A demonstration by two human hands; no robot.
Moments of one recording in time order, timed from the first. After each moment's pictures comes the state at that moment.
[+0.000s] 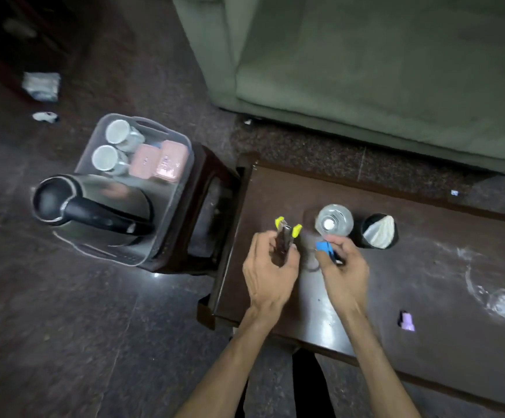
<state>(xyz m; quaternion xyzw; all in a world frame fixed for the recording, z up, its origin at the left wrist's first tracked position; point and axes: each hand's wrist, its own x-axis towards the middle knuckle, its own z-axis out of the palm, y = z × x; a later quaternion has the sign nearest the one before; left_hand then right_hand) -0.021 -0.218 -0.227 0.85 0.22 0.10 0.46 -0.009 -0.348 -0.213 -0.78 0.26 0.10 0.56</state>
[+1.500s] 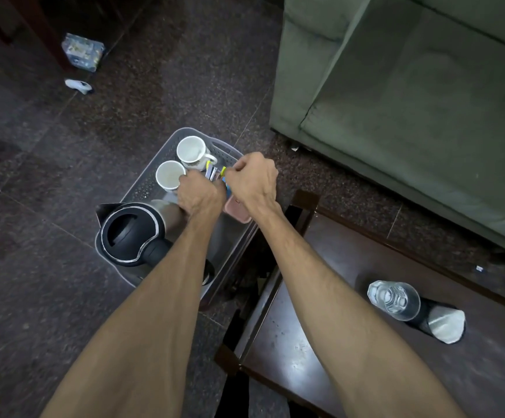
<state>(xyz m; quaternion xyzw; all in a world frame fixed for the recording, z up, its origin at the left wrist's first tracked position) 0.193 0.101 -0.239 0.81 0.51 -0.09 0.27 0.227 0.013 -0.201 -0.90 0.05 0.20 0.38</state>
